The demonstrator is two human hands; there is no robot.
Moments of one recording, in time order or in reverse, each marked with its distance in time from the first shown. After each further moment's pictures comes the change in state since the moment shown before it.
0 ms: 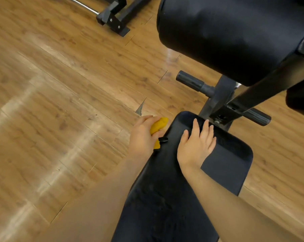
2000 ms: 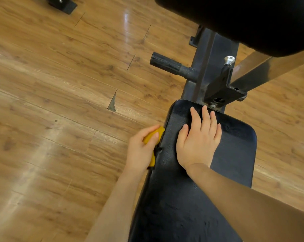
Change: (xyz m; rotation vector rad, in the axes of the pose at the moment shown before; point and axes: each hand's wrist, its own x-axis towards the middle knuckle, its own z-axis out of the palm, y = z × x) left_hand 0.015 -0.056 0.036 -0.706 -0.266 -0.177; right_hand -0.004 -0.004 0.023 -0.232 0.209 -0.038
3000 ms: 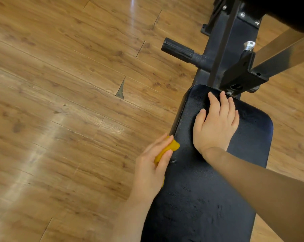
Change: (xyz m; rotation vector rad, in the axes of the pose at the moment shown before) left_hand -0.069 -0.047 -0.019 0.178 -0.014 0.292; right_hand 0.001 0.001 0.001 0.007 0.019 -0.013
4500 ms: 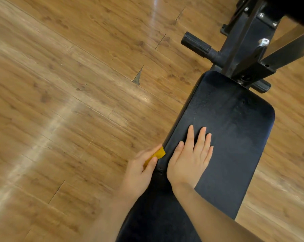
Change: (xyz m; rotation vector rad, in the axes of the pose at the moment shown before) left_hand -0.102 -0.018 -0.041 0.060 -0.041 -0.152; right_hand -0.170 -0.025 -0.023 -0.001 -0.140 0.018
